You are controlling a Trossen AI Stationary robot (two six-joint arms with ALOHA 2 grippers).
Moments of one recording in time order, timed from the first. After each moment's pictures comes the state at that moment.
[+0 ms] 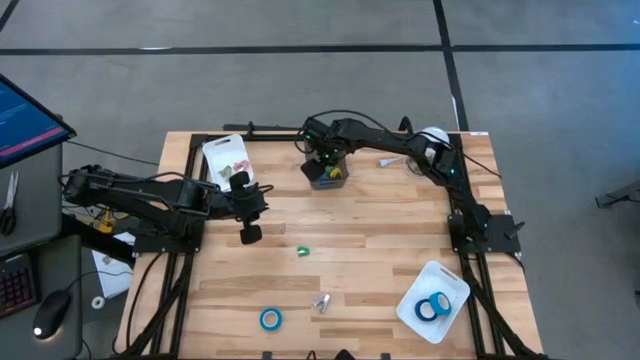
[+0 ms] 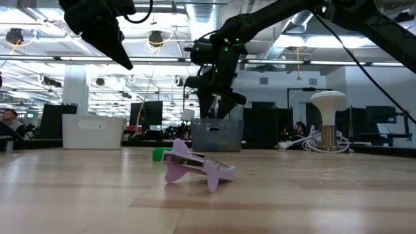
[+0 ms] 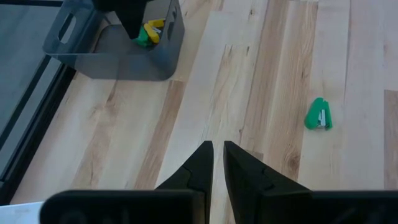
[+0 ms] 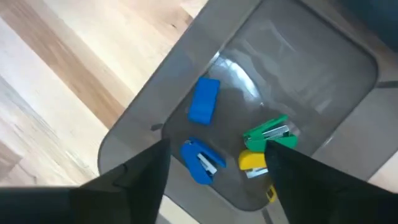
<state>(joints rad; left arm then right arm) -0.12 1.05 0.82 -0.67 -0.42 -0.16 -0.40 2.25 1.99 -0.97 0.01 0.38</state>
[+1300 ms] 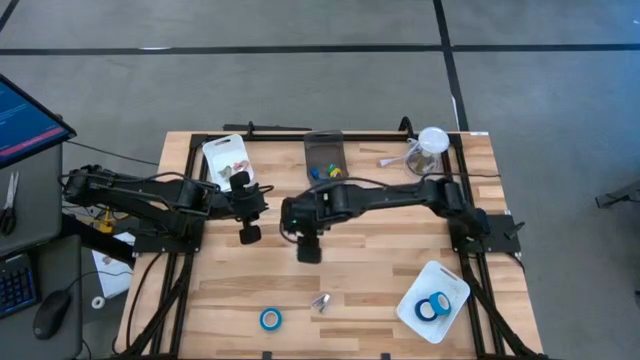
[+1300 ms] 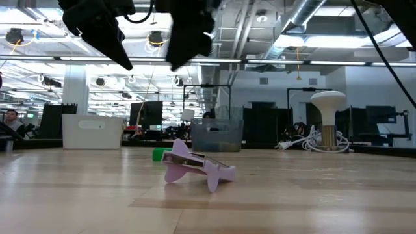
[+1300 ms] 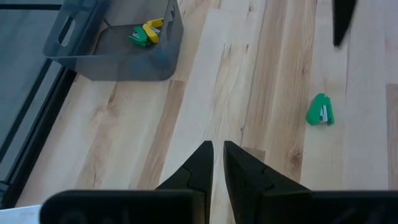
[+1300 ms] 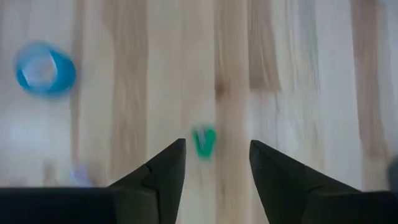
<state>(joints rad) -0.12 1.05 0.82 -0.68 -0.42 -0.14 0.10 2.20 2.11 -1.00 0.00 0.11</state>
